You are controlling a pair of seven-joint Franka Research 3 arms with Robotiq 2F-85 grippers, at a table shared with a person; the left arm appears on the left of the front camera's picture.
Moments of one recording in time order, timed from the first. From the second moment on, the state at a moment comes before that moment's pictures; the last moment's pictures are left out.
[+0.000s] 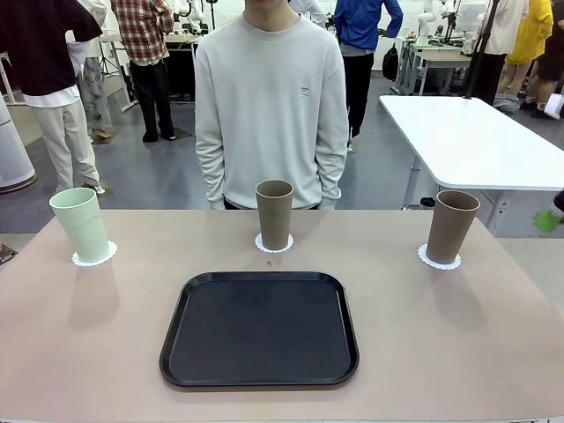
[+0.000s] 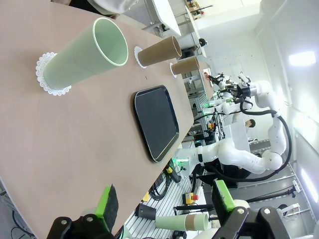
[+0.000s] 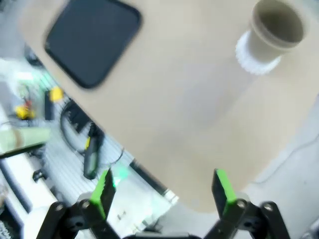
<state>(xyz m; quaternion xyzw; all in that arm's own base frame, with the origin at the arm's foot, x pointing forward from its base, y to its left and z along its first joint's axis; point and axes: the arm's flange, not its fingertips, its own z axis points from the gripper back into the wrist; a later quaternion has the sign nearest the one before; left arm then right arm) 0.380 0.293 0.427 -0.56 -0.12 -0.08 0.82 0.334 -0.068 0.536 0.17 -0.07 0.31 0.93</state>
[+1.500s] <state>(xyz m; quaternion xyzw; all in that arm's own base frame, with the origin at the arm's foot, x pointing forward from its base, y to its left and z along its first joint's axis) 0.380 0.294 0.427 -0.56 -0.12 -0.08 0.82 0.222 -0.267 0.394 0.63 -0.37 -0.03 0.69</state>
